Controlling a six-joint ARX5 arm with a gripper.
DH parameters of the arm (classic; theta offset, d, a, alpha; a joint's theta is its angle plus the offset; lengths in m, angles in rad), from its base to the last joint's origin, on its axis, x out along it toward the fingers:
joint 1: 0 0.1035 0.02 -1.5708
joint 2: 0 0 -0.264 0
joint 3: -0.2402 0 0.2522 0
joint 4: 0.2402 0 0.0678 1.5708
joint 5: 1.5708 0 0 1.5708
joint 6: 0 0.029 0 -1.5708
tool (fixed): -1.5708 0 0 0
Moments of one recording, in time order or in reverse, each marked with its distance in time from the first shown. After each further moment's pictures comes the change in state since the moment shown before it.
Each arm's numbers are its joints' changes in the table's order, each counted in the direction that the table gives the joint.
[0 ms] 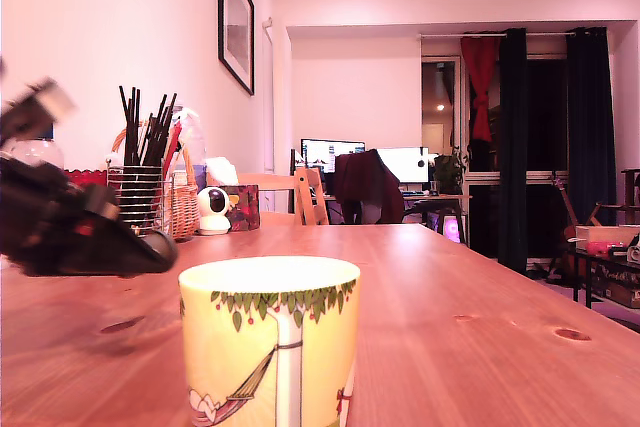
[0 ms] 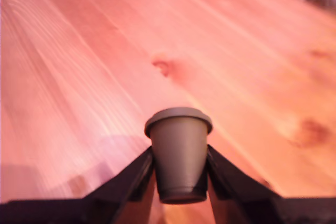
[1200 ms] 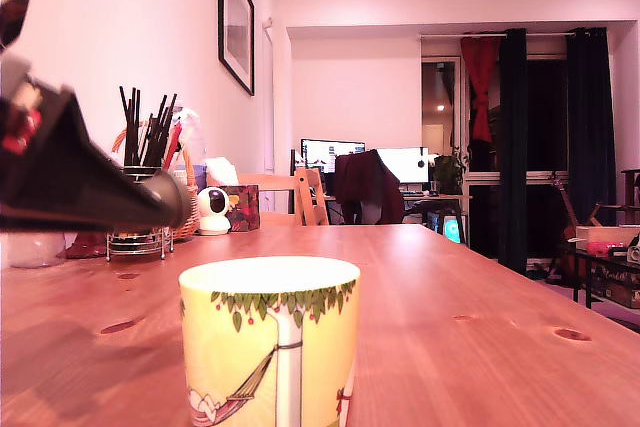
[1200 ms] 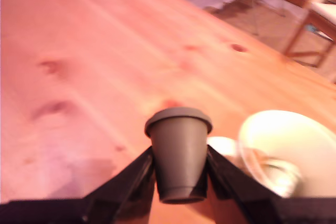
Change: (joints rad) arm -0.274 -0.570 0.133 0.404 0.036 -0.079
